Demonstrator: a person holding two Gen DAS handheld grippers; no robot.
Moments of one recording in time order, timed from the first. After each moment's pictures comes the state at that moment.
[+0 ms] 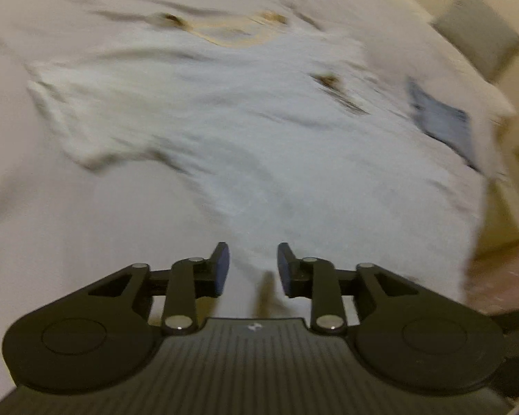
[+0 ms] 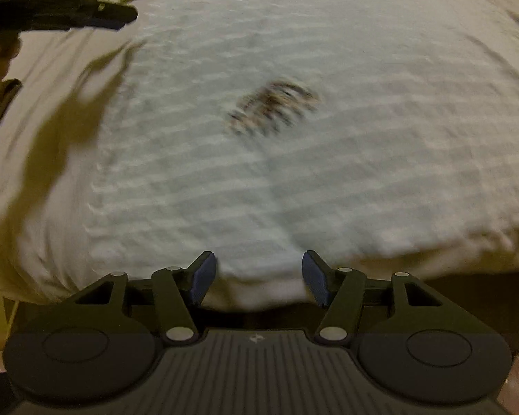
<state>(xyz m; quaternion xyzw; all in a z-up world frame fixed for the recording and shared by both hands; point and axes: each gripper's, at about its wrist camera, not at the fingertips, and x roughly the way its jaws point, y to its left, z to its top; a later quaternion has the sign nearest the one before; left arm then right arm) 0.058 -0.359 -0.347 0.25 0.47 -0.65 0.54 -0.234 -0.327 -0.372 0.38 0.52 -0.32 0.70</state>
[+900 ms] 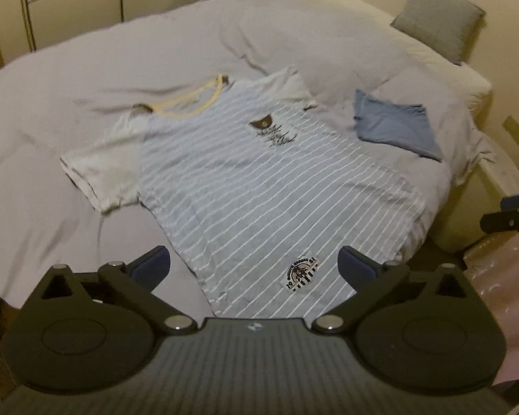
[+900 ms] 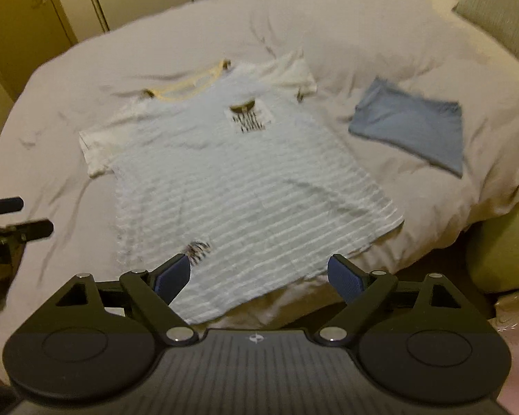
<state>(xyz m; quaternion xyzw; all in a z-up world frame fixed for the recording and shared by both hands) -0.031 -0.258 -0.147 0.29 0.35 -0.67 0.59 -0.317 -0.310 -0.116 0.33 0.39 -0.50 0.70</state>
